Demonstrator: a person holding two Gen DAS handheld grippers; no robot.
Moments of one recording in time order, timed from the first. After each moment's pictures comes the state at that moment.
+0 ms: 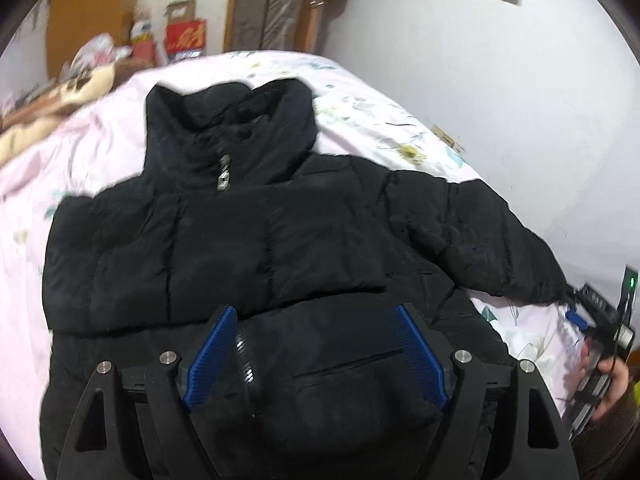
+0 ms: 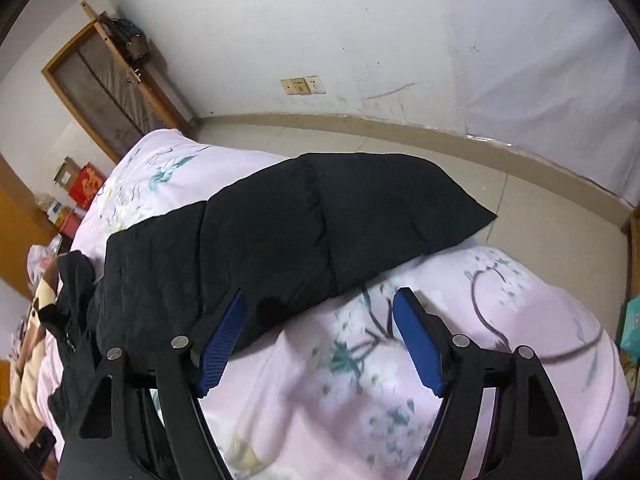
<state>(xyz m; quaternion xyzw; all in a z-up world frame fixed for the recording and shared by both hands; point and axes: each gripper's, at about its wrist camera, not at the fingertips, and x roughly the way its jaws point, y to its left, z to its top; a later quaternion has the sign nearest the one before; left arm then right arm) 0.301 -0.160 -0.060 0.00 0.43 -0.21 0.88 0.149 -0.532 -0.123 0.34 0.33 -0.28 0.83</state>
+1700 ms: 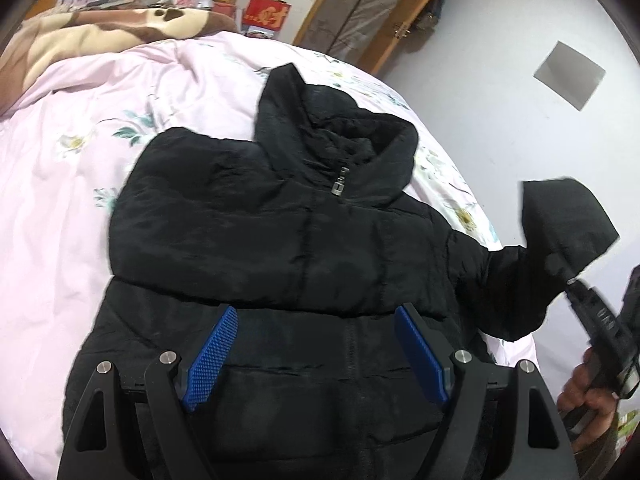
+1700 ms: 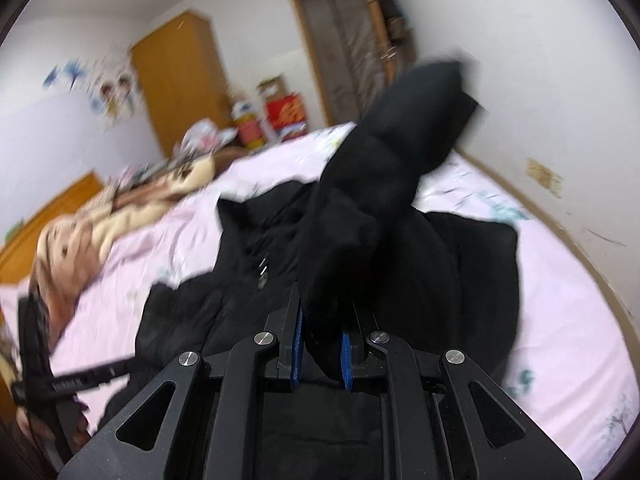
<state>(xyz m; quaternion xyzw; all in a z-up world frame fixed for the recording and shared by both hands) 0.314 0.007 -0.072 -0.18 0.45 -0.15 0.86 0.288 -0.278 -0.022 0.11 0.30 0.04 0.95</state>
